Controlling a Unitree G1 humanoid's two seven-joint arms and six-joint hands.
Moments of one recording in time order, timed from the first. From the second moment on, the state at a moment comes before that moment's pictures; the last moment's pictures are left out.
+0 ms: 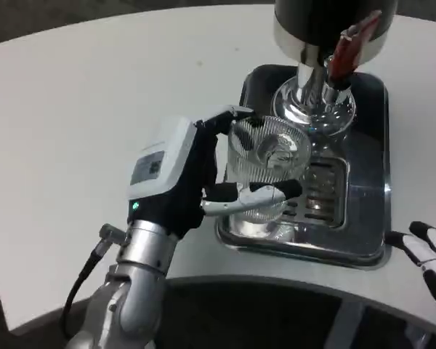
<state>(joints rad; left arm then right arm) -0.49 0.17 -0.16 0.22 0.68 -0.25 0.24 0.72 -0.16 -0.37 -1.03 -0.64 -0.25 0.38</state>
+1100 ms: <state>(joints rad) -0.68 0.18 -0.32 0.47 0.72 -0.27 0.41 0.71 -0.19 -0.41 -1.03 -0.60 -0.21 0.40</state>
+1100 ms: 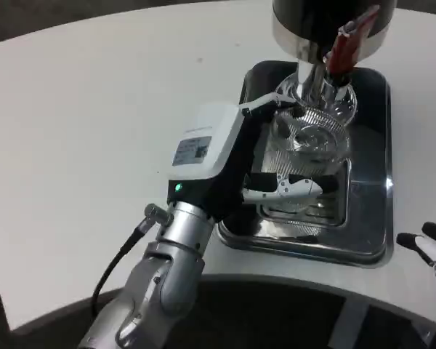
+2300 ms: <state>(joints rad) -0.69 0.19 -0.34 0.47 0.71 -0.26 0.35 0.73 -0.20 -0.41 -1.03 -0.58 -0.21 0.40</state>
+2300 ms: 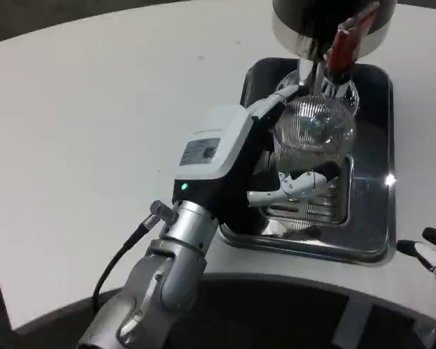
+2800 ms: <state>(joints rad) -0.66 0.20 -0.33 0.38 0.71 -0.26 0.32 0.74 -0.20 -0.42 -1.03 -0.58 -0.22 0.40</state>
